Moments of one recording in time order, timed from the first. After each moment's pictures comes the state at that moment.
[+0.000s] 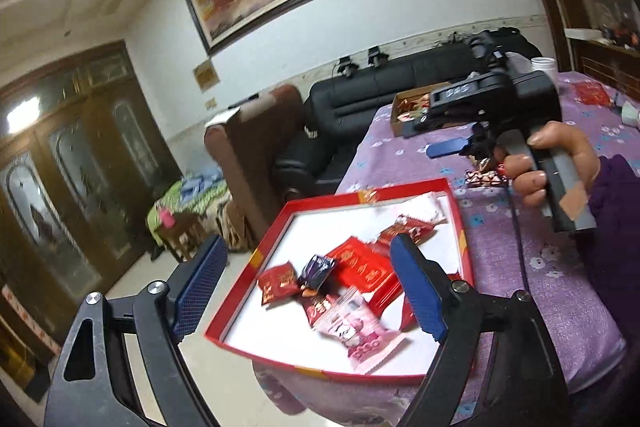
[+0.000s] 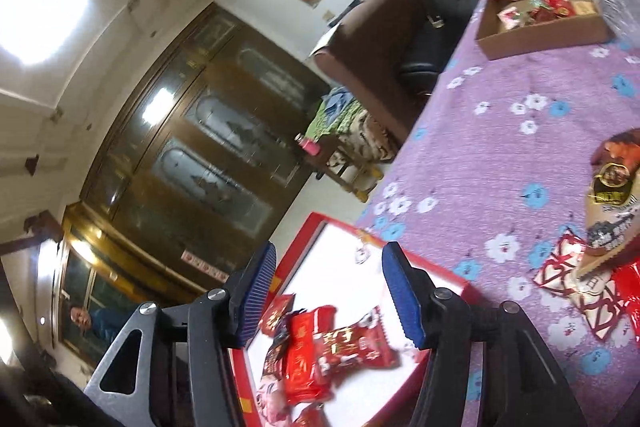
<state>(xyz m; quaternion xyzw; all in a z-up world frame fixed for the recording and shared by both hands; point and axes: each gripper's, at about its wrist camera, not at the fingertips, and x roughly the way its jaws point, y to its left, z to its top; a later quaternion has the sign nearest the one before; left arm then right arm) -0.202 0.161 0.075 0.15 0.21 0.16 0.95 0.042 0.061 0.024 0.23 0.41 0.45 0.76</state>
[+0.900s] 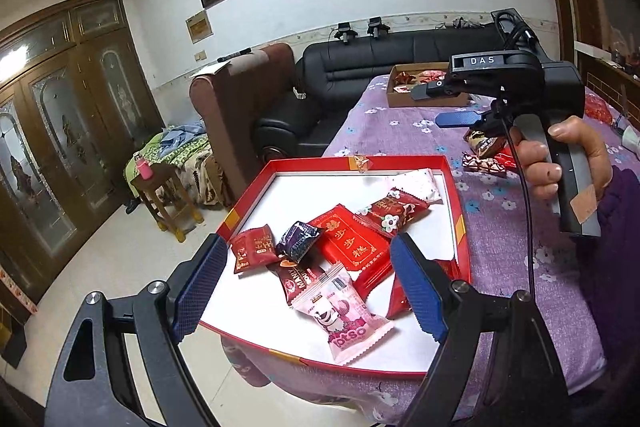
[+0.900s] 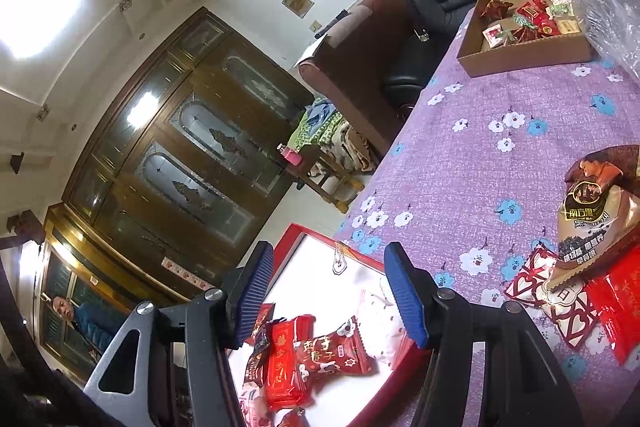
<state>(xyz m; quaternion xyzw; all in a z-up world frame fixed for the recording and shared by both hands) -0.183 0.180 0.064 0.07 0.28 0.15 0.94 0.040 0.050 0.034 0.22 0.40 0.44 0.78</state>
